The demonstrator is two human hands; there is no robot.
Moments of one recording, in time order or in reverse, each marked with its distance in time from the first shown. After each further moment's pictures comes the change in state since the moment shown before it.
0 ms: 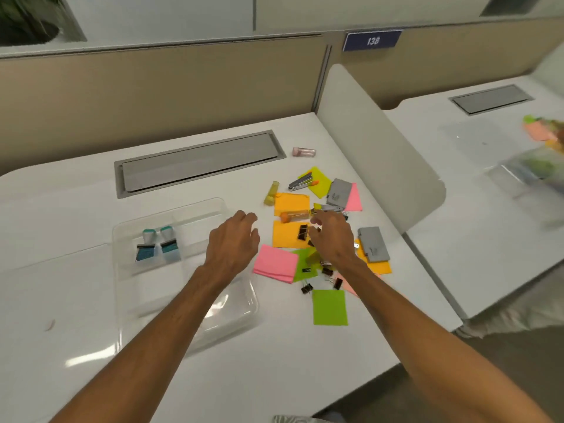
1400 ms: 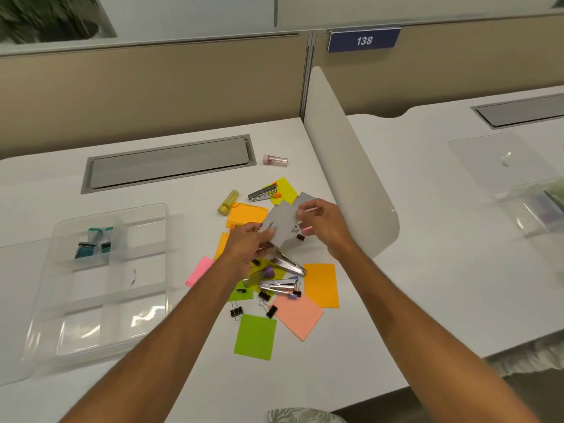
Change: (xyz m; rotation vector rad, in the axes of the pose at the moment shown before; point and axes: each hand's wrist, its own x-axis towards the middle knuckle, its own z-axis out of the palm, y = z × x) left_hand 0.078 0.176 0.083 -1.340 -0.126 -0.815; right_hand 0.101 0.126 -0.072 0.854 -0.264 0.155
